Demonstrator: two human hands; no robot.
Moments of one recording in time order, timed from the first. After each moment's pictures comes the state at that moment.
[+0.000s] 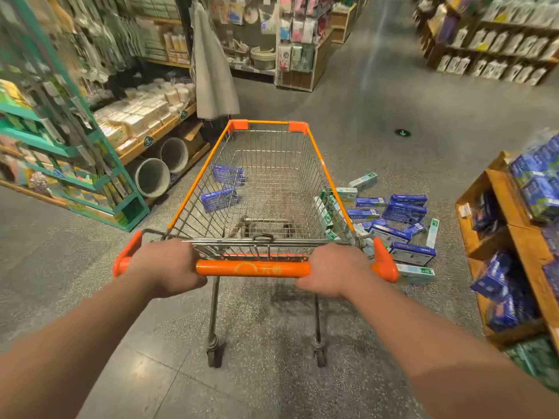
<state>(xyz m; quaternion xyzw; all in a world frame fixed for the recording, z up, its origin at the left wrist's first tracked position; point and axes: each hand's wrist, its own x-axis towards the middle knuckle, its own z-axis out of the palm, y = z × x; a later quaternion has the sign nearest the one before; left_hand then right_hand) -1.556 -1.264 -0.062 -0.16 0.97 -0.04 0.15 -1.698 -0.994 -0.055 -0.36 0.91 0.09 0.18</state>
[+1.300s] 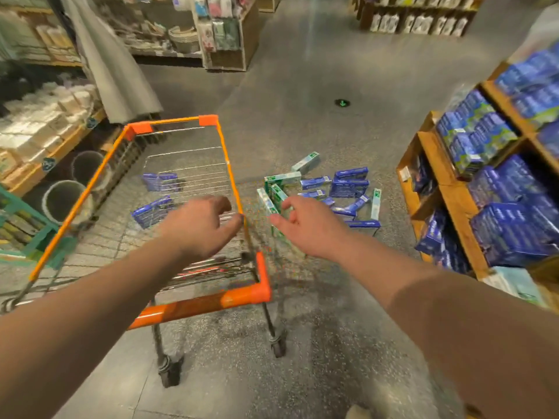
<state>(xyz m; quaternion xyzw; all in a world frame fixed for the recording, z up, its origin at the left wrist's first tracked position) -1.789 -1.075 -0.016 -0.07 0.99 0.12 0.01 -1.869 -0.863 -0.040 -0.25 0.92 -0.27 0.12</state>
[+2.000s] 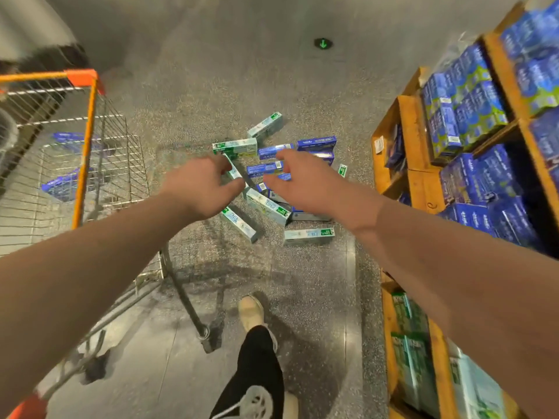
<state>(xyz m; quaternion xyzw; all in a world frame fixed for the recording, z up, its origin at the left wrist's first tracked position) -2.089 -0.900 -0.082 -0.10 0.98 0.17 0.08 -2.161 -0.698 -0.074 -0.25 0.92 -0.22 0.19</state>
